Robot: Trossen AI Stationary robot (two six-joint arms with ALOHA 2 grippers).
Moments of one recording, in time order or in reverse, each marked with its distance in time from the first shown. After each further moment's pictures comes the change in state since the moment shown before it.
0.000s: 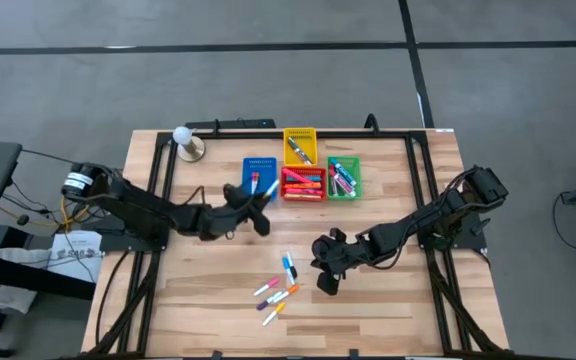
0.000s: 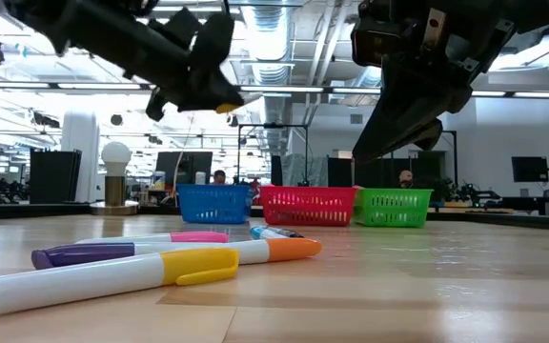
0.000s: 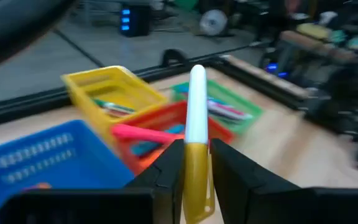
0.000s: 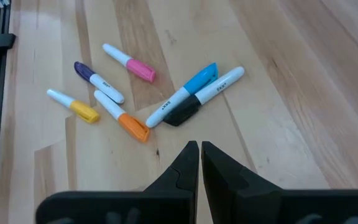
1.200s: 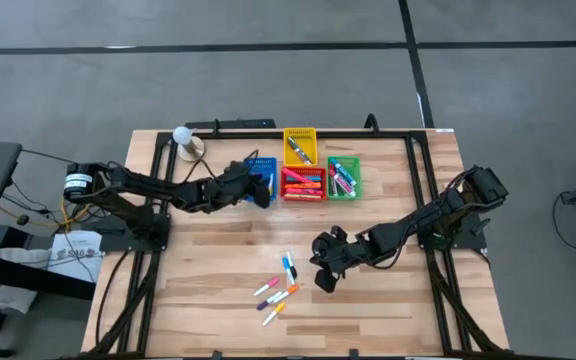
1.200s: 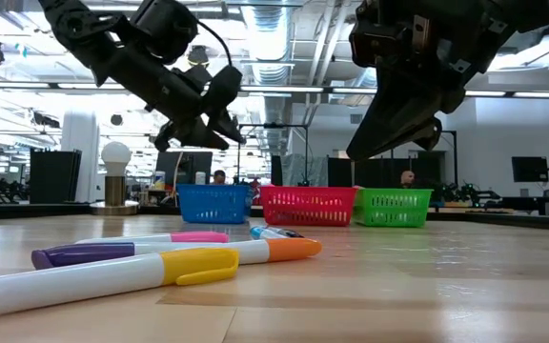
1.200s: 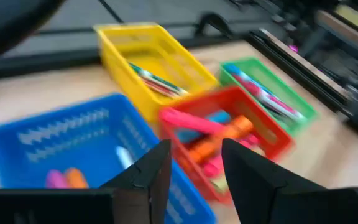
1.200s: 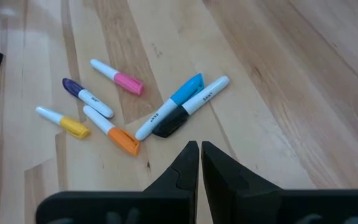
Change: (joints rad) left arm 0.326 -0.003 0.000 -0.134 0.339 -0.141; right arm -0.002 0.000 0.000 0.001 0.054 0.042
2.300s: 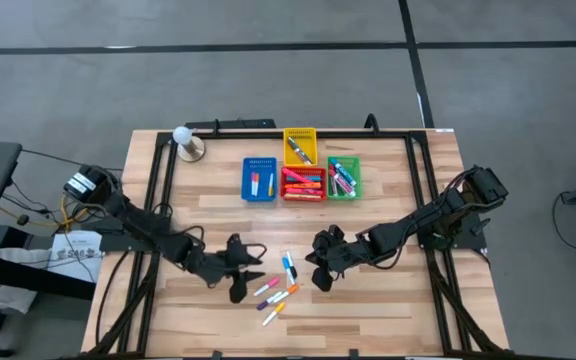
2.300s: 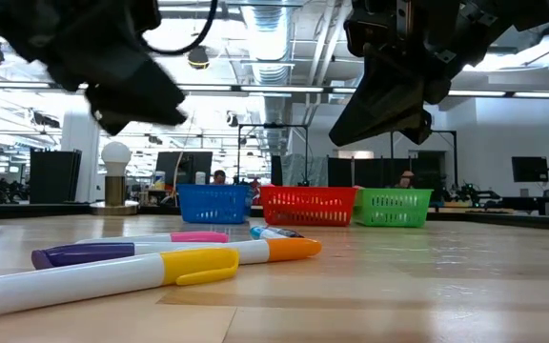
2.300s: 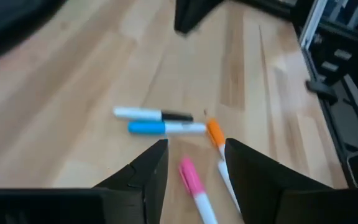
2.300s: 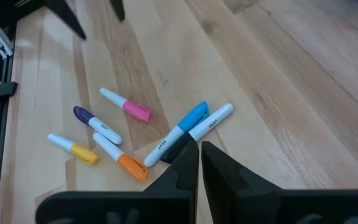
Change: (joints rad) left arm -0.686 0.043 0.002 -0.066 0.020 0.006; right arm 0.000 0.000 0.000 0.076 0.050 0.001
